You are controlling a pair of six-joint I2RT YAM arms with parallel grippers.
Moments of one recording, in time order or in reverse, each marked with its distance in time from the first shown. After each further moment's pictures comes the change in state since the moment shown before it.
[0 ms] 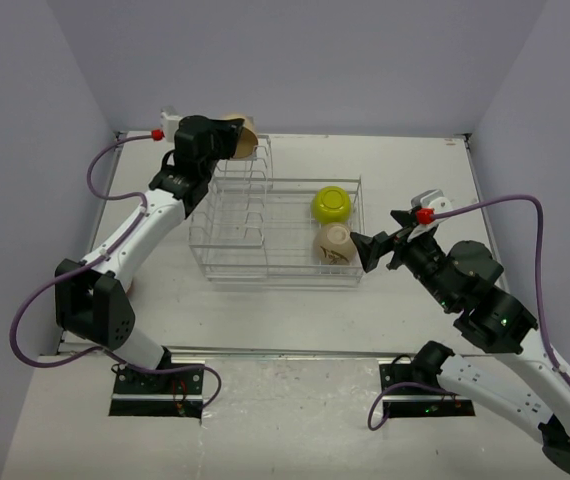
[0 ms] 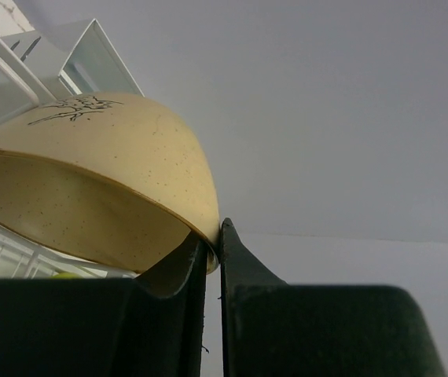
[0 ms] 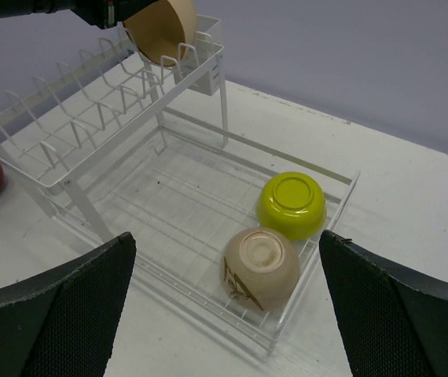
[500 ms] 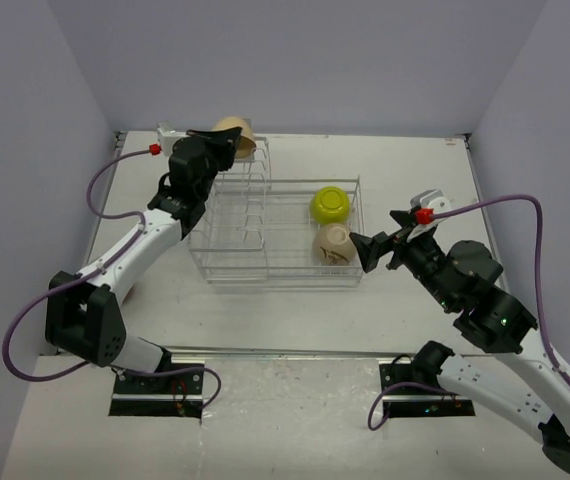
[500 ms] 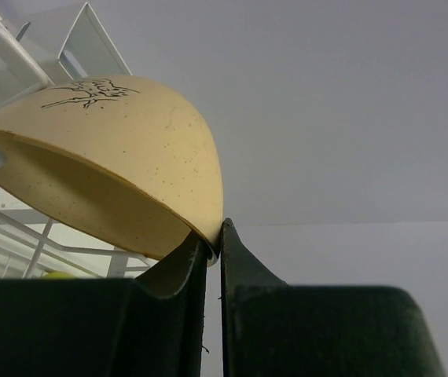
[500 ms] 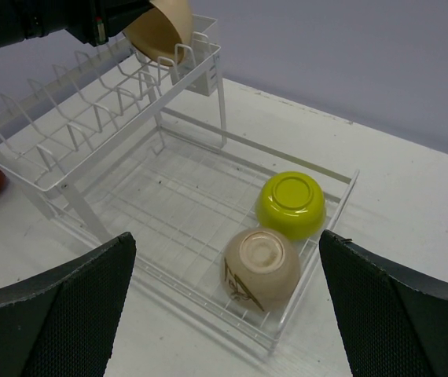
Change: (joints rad) left arm -0.005 -0.086 -0.197 0.214 0.011 0.005; right arm 0.000 0.001 0.000 0.000 -0.007 0.000
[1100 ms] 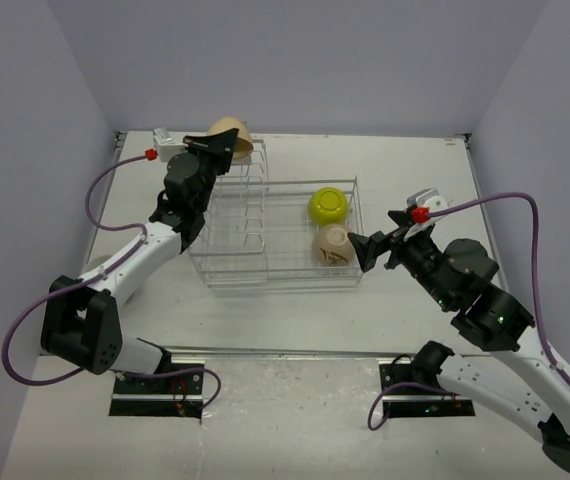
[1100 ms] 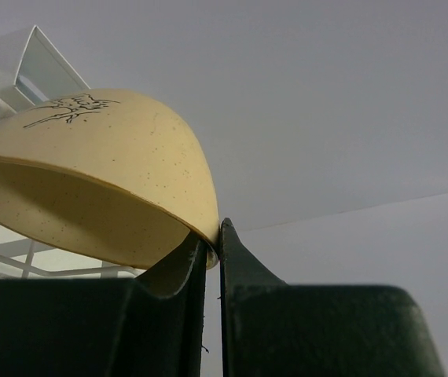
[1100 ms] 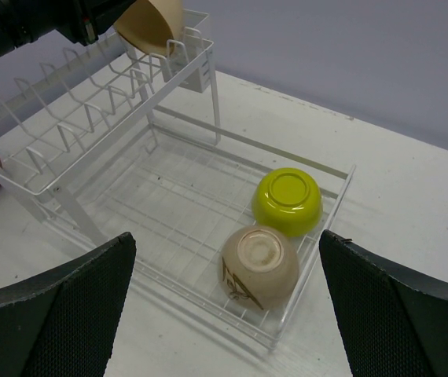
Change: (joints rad) left arm -0.010 -0.056 -0.169 0.272 -0.013 0.090; right arm 0.000 0.015 -0.001 0.000 0.000 0.000
